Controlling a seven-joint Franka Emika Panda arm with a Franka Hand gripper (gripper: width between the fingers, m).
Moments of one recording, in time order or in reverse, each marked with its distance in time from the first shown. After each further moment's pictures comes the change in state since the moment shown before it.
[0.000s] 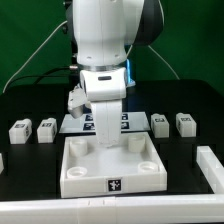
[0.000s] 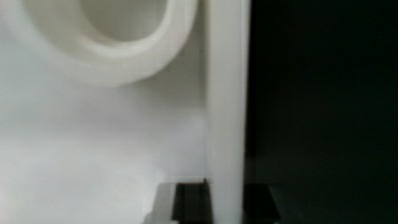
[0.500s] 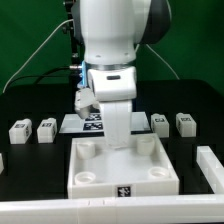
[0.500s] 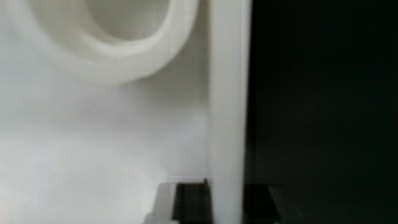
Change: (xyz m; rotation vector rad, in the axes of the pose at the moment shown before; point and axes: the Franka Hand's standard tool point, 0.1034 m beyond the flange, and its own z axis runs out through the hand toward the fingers) arm 0.022 0.029 -0.008 0.009 0.000 0.012
